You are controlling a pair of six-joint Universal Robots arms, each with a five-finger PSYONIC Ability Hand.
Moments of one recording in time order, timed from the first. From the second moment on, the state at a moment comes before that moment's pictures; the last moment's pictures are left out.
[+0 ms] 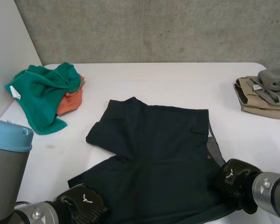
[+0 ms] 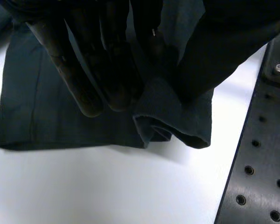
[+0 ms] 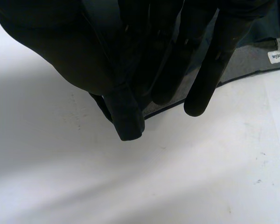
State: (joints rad) left arm 4.14 -1.67 -1.84 2.54 -1.42 3.68; right arm 1.88 -1.38 1.82 0.51 1.47 2.09; left_hand 1.16 1.20 1.20 1.20 0.99; right_hand 1.13 1.20 1.20 1.20 1.02
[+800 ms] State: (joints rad) left arm 4.28 -2.53 -0.88 3.48 -1.44 3.76; right arm 1.97 -0.70 1.09 -0.43 1.56 2.32; left_hand 0.19 0.21 0.21 0.20 0.05; right_hand 0.22 0.21 0.21 0.21 0.05
